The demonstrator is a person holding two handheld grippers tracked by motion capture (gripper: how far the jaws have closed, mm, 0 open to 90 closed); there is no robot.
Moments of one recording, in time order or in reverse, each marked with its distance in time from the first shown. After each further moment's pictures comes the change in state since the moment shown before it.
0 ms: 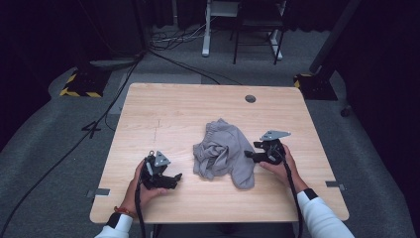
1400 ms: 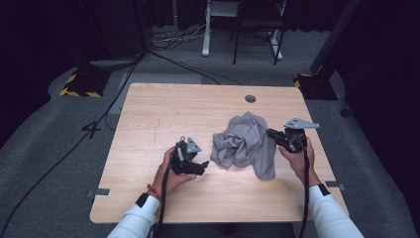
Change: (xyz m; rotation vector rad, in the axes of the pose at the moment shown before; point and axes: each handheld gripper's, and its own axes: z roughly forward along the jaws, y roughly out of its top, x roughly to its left) left arm -0.033 0.070 0.025 -0.035 -0.026 0.075; right arm -0.028 0.023 -0.064 -0.178 -0.147 0.037
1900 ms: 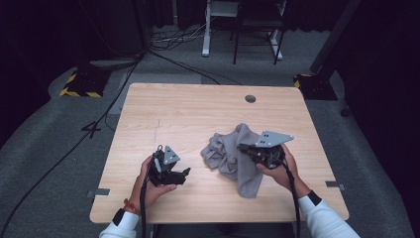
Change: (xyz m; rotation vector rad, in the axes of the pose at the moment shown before) left arm 0.007 -0.038 -0.050 -0.020 0.080 -0.023; right arm 0.102 0.024 -0.010 -0.012 0.277 -0.286
